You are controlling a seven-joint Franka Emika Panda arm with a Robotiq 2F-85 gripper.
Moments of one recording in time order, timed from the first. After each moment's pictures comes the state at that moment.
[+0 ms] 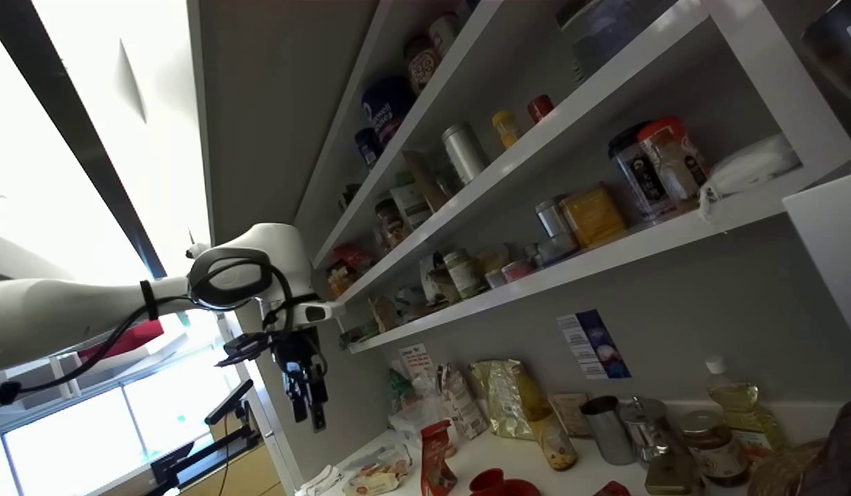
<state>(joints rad) 0.02 -0.79 -0.10 -2.48 0.06 1.50 -0.11</state>
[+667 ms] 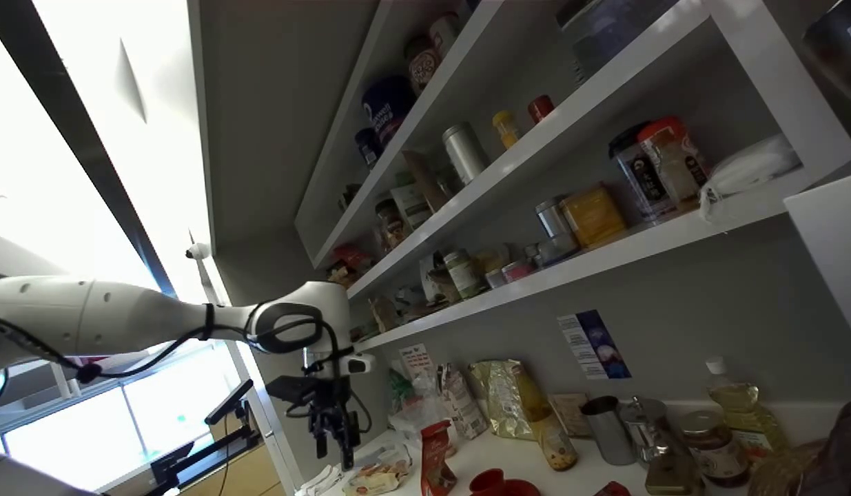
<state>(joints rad) 0.14 -0.54 0.00 -2.58 0.23 1.76 -0.17</state>
